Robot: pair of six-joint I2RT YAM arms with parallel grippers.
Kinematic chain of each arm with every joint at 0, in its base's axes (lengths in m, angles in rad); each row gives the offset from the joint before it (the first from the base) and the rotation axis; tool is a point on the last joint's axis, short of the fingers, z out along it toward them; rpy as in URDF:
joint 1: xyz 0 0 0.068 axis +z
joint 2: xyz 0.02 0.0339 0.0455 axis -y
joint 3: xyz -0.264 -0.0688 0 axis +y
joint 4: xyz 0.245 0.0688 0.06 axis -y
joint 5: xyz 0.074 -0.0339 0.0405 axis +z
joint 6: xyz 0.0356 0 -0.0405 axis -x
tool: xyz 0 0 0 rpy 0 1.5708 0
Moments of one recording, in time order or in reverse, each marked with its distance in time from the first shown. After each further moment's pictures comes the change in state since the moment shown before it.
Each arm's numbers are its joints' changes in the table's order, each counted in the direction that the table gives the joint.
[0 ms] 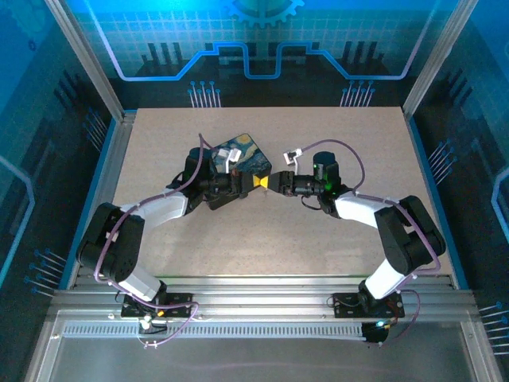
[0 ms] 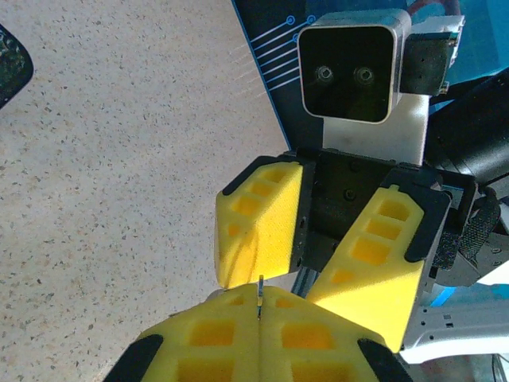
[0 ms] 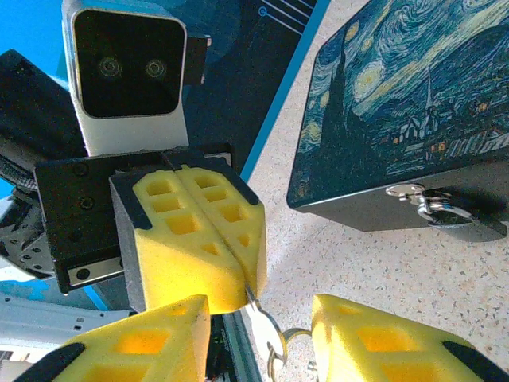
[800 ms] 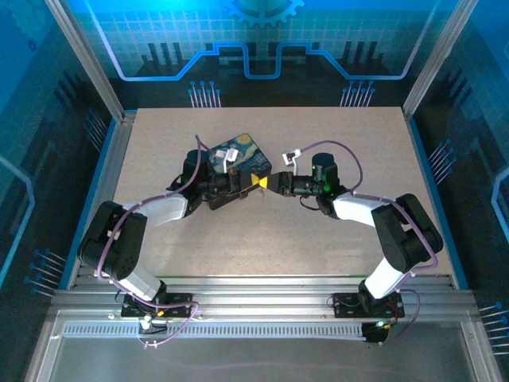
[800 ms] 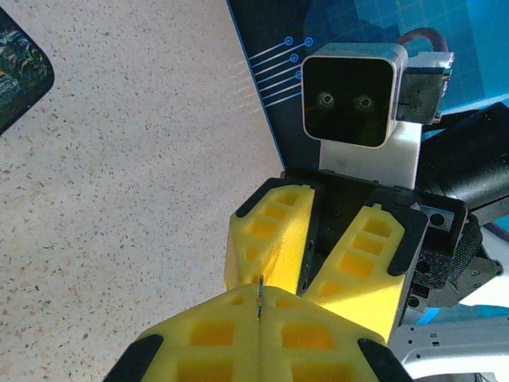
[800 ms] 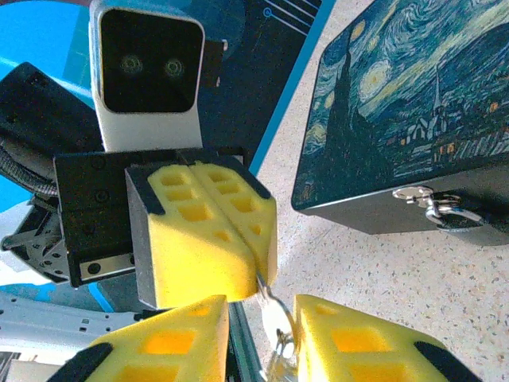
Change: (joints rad) left arm 0.014 -0.018 0.031 0.109 0.004 0.088; right arm 0.010 -0.019 0.008 0.049 0.000 -0.027
